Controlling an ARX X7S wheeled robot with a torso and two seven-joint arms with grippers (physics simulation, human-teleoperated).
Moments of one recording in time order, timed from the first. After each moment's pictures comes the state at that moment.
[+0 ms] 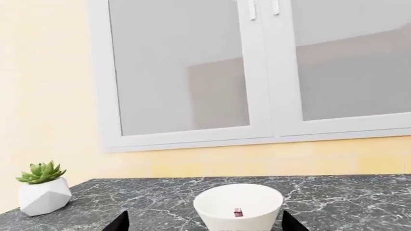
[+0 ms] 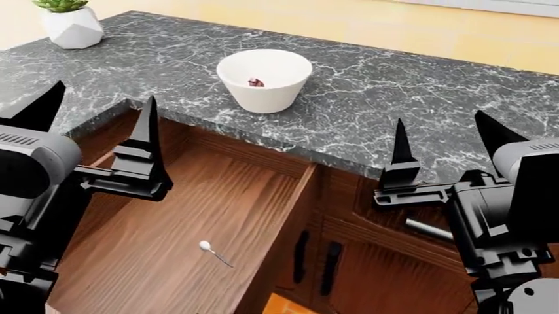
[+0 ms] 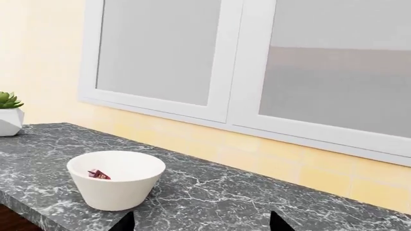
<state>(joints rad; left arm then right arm) -0.53 -0.61 -0.19 0.97 -1.08 -0.99 -0.51 1.45 1.19 -1.67 -0.79 1.09 -0.09 1.19</state>
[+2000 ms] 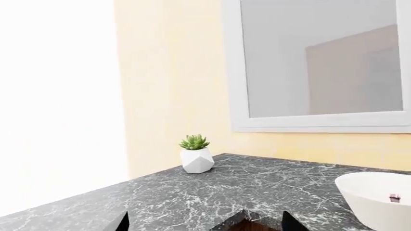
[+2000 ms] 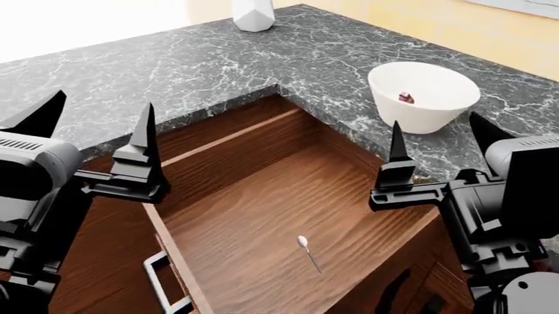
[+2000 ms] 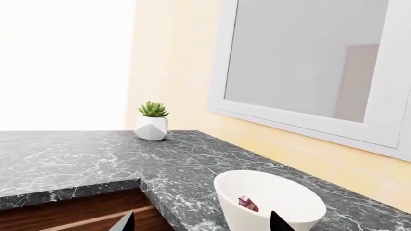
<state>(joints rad) -0.46 -0.65 -0.16 0.94 -1.04 -0.89 -0.51 1.43 1.17 -1.63 -0.77 1.12 -0.07 1.18</state>
